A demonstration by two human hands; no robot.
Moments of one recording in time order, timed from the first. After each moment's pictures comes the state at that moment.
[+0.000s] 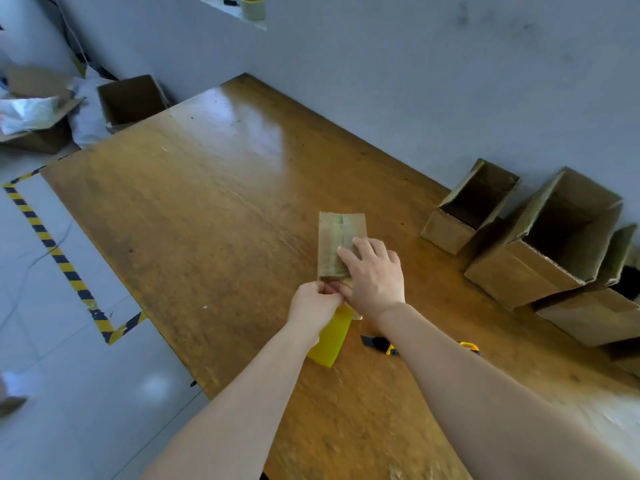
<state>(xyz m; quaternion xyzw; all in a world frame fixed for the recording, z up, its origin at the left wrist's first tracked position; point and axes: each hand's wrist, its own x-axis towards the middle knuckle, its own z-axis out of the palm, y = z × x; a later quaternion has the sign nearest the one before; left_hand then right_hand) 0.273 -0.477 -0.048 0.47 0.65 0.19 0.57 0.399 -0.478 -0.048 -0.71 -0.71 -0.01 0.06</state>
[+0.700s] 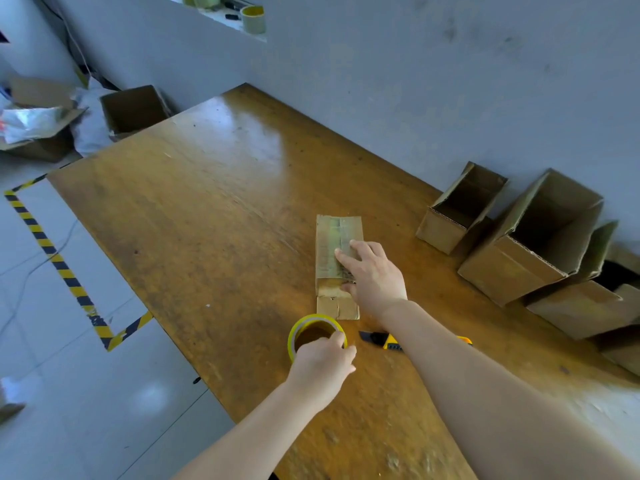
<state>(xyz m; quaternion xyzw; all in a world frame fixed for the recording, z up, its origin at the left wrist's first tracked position) 0.249 -0.551 -0.082 0.92 0.36 -0.07 0.12 0.401 -0.489 -0.041 -0.71 -0.71 0.04 0.03</state>
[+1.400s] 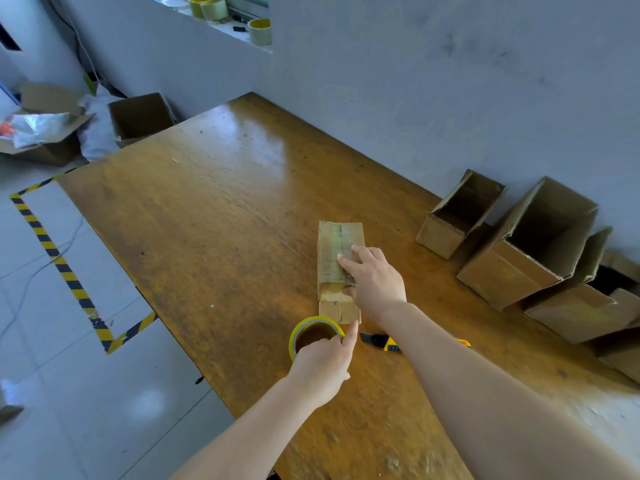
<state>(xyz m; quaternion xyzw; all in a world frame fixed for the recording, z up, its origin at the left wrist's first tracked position) 0.248 -0.549 -0.087 0.90 0.40 -0.08 0.15 0.396 -0.491 -0.038 -0.72 -0.70 0.04 0.02</state>
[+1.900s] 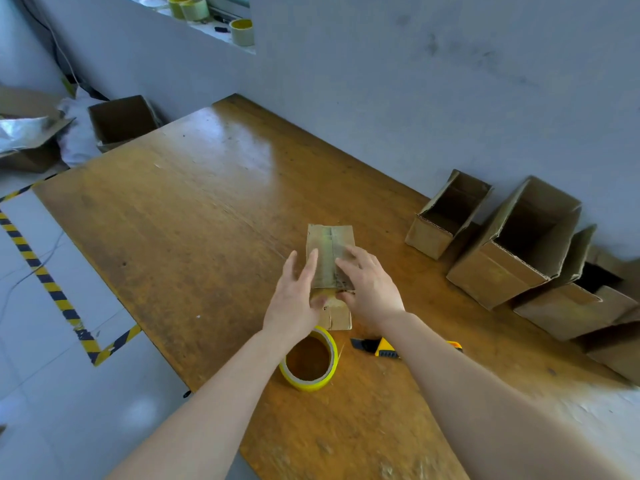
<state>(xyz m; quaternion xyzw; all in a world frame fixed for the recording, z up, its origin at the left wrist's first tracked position) 0.247 -0.471 -0.058 0.78 0.53 0.16 0.27 0.409 -0.498 -0.038 -0.71 -0.68 0.12 0.13</state>
